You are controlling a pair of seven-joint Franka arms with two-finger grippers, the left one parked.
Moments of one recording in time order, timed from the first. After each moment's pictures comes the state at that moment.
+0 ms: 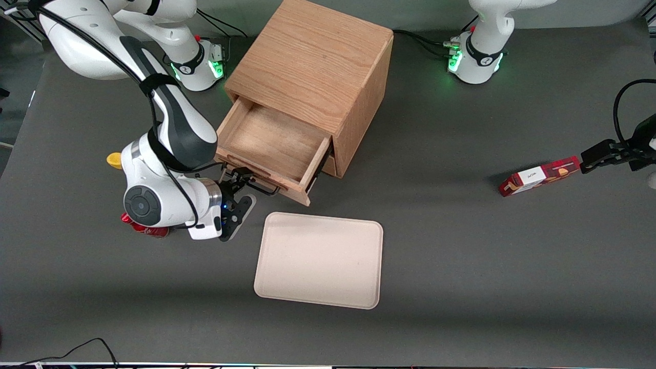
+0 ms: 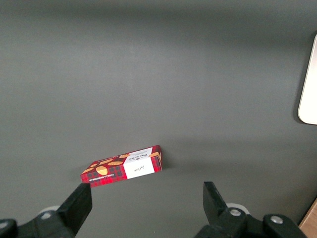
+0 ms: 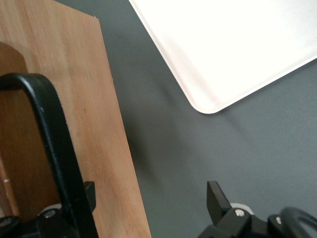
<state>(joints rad) 0.01 0.55 0.42 -1.50 0.11 1.73 -0.50</state>
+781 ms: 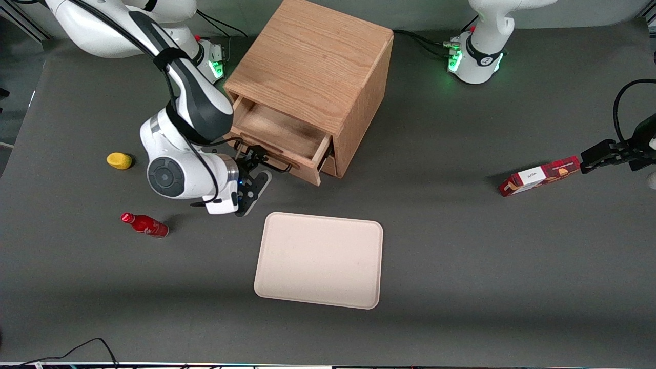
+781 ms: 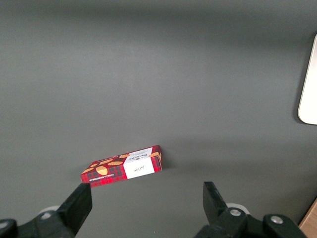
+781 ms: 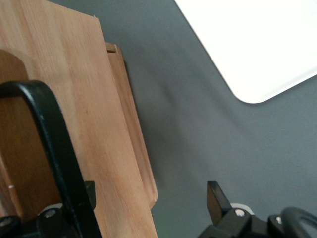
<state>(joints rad) 0.01 0.44 0.48 -1.66 0.15 1.77 -0.42</state>
